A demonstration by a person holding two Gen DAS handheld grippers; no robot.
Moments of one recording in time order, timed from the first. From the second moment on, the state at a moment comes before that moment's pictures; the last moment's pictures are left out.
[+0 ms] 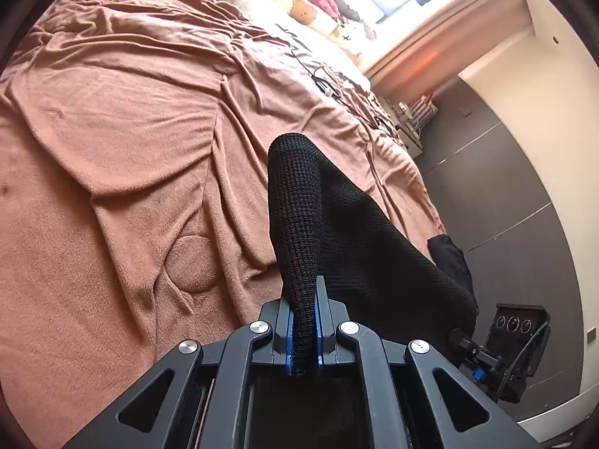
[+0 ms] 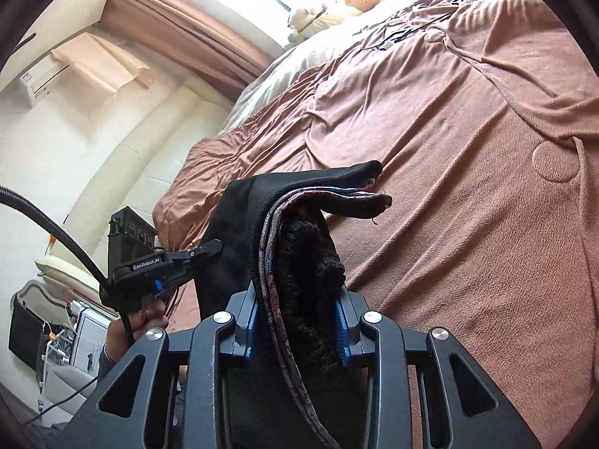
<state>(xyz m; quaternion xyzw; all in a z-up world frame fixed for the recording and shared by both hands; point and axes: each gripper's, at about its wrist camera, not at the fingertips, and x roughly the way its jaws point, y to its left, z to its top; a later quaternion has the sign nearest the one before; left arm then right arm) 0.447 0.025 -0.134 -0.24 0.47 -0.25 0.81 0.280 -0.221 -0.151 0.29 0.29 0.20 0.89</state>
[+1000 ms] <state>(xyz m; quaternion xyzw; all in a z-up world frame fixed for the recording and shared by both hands) 0.331 0.122 0.054 -0.21 0.31 -0.21 0.90 0.186 -0.130 -0.054 0.21 0.16 0.29 0.92</state>
